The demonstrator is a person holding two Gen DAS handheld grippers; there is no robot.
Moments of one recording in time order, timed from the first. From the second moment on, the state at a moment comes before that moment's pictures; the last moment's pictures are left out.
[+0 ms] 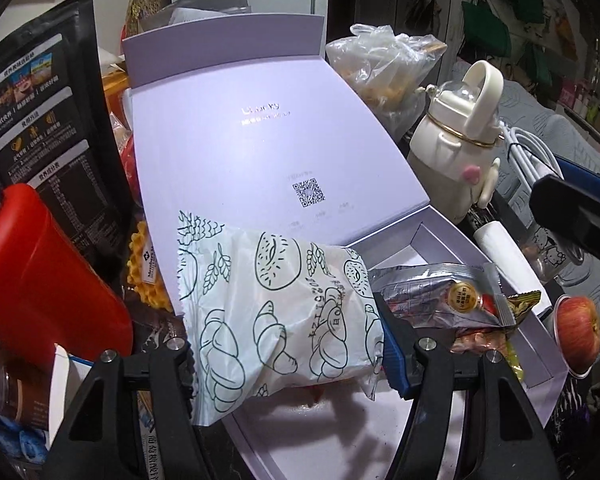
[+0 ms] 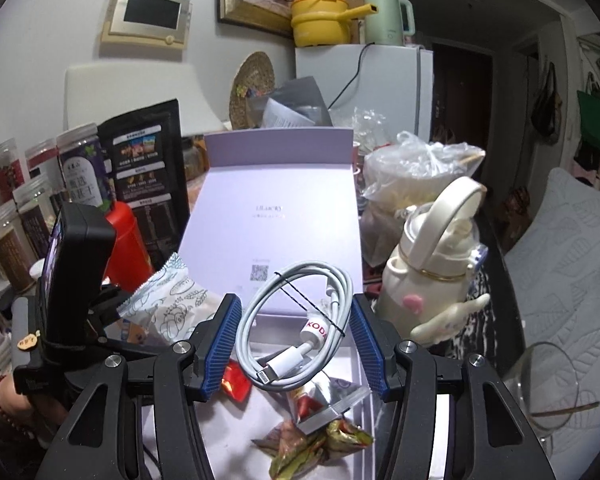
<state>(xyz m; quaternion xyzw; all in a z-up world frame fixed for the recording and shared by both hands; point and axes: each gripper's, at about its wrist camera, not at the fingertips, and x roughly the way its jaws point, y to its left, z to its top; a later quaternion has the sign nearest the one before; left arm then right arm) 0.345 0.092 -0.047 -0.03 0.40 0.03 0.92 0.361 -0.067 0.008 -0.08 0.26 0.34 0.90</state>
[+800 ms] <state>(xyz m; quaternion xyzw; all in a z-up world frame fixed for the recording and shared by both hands) 0.360 0.086 -0.053 -0.01 0.43 0.04 0.90 0.421 -0.049 -0.050 -0.07 0.37 0.33 0.87</state>
